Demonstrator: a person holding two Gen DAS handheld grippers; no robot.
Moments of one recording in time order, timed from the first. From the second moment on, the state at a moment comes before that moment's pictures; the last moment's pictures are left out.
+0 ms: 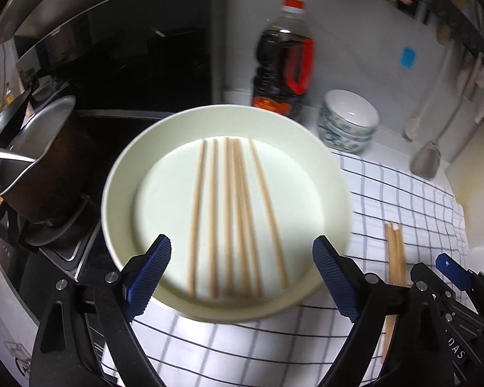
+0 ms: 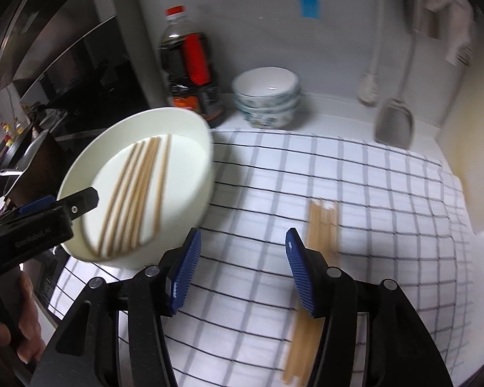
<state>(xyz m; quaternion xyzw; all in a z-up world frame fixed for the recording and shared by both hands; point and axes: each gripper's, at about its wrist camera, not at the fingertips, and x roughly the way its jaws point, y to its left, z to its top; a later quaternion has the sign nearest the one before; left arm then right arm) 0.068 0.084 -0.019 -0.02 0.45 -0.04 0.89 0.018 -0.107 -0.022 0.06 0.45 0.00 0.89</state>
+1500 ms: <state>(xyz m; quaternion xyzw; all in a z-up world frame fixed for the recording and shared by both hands) 0.021 -0.059 -0.106 0.07 0.50 -0.09 0.86 -0.042 -0.220 -0.119 0.11 0.48 -0.07 0.87</state>
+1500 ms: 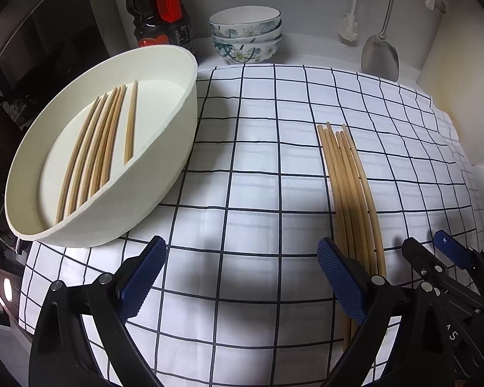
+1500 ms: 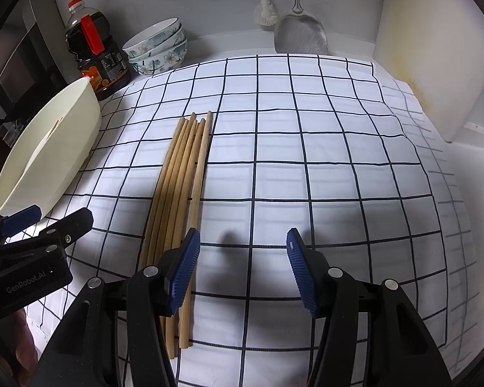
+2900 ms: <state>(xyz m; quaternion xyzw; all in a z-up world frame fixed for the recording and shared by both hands) 0.031 -0.064 -0.127 0.07 0.51 -0.07 0.85 -0.031 -0.199 -0.138 0.03 0.49 -0.05 0.87</state>
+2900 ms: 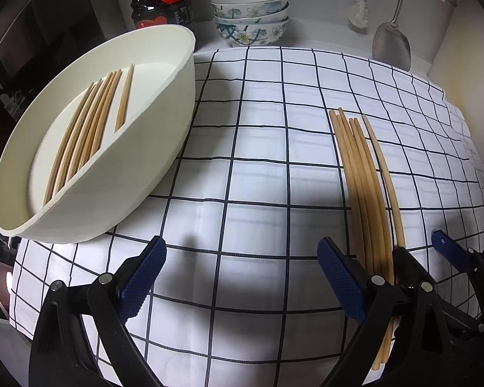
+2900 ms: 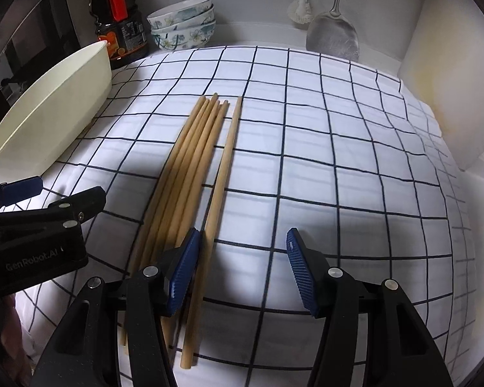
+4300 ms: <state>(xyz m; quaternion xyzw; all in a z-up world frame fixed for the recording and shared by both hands) 0.027 -0.100 -0.145 0.08 0.52 -0.12 0.84 -0.045 -0.252 -0.139 0.05 0.47 -0.10 0.87</state>
